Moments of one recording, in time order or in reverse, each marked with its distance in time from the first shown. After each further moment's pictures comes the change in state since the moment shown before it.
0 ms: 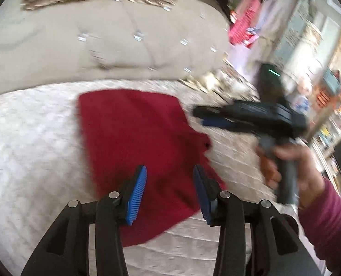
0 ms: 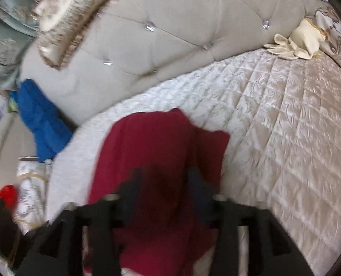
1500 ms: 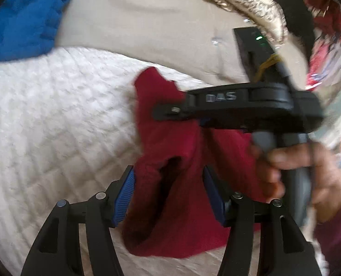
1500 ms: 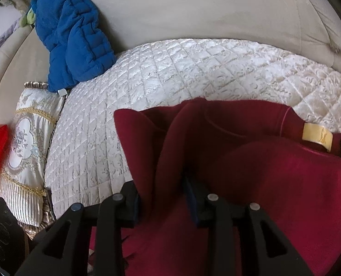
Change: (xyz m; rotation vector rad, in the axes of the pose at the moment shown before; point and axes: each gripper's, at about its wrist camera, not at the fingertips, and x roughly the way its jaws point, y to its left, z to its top) left arm -0.048 0.152 -0.041 -0.359 -0.070 0.185; right arm 0.246 0.211 -0.006 -0.317 0.393 0.060
